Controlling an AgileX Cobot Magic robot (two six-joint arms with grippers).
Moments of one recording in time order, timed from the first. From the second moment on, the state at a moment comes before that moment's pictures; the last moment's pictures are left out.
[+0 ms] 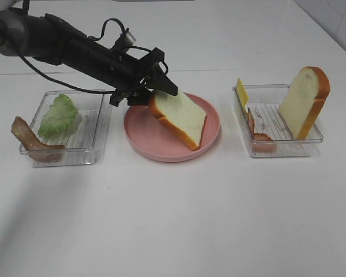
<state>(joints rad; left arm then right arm) -0.28 2.40 -1.81 -1.16 0.87 0.49 0.02 -0.01 -0.51 0.02 1.07 -0.06</state>
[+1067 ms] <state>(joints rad) -0.36 2.21 -1.81 -0.31 0.81 0.06 0.02 -0.01 -0.51 0.02 1.07 -0.06</state>
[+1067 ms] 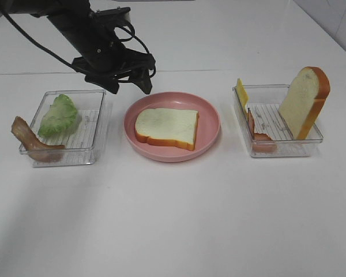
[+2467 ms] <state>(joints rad) -0.18 2.29 -1.89 -0.03 0.98 -0.14 0.02 -0.01 -0.51 0.02 1.07 -0.06</state>
